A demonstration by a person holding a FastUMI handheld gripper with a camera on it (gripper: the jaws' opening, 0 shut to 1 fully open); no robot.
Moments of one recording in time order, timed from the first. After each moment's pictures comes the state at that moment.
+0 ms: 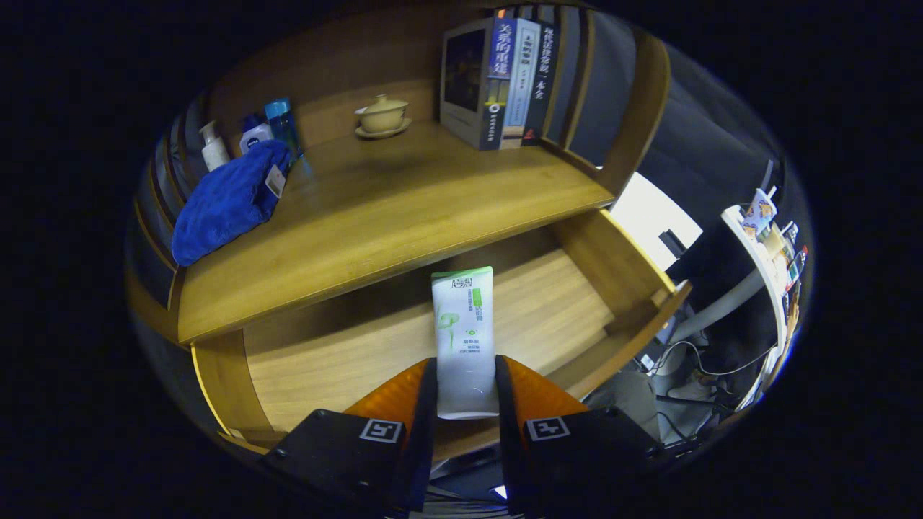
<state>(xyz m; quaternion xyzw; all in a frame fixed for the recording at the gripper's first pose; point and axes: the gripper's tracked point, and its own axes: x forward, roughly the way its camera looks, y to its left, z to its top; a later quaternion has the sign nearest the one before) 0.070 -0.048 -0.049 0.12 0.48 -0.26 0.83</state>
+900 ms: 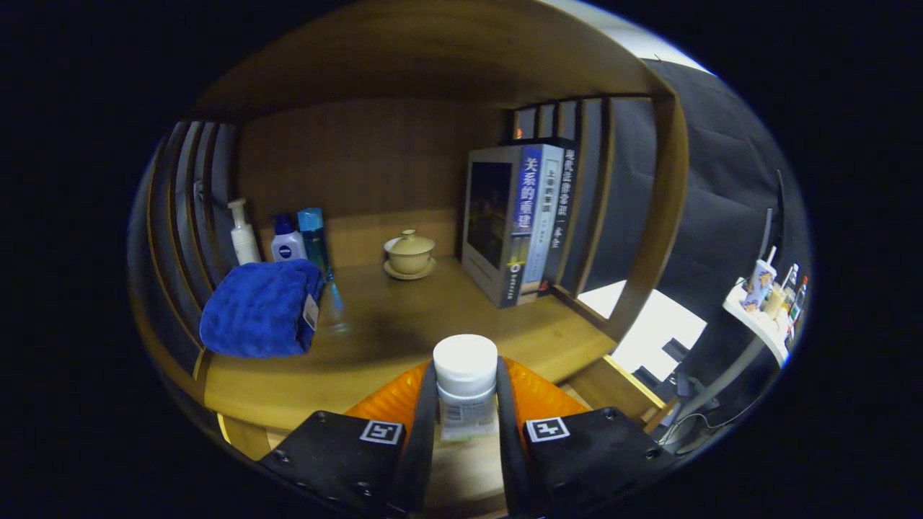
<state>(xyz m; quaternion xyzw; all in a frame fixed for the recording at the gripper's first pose) 0.201 -0.068 0.020 0.06 0.29 -0.22 0.93</state>
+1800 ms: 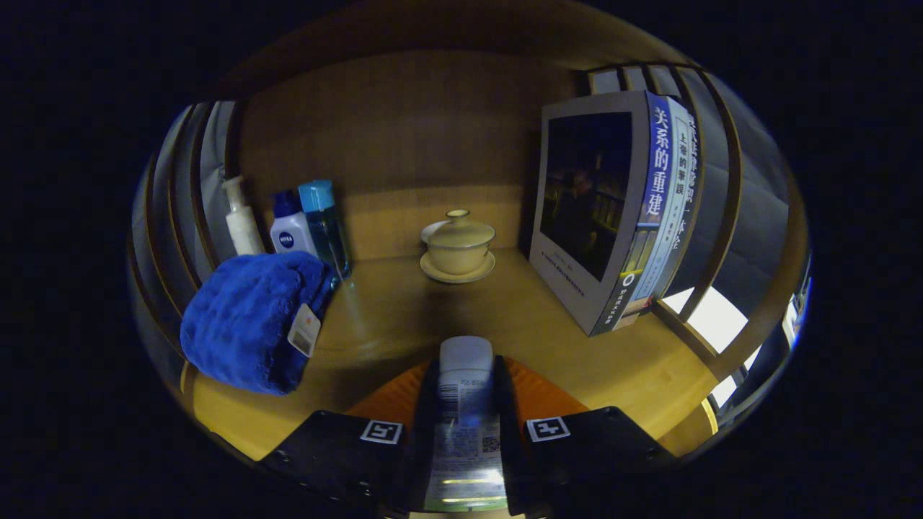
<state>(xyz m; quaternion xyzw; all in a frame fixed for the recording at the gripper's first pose) 0.299 -0.068 -0.041 0.06 0.32 -0.12 0.94</state>
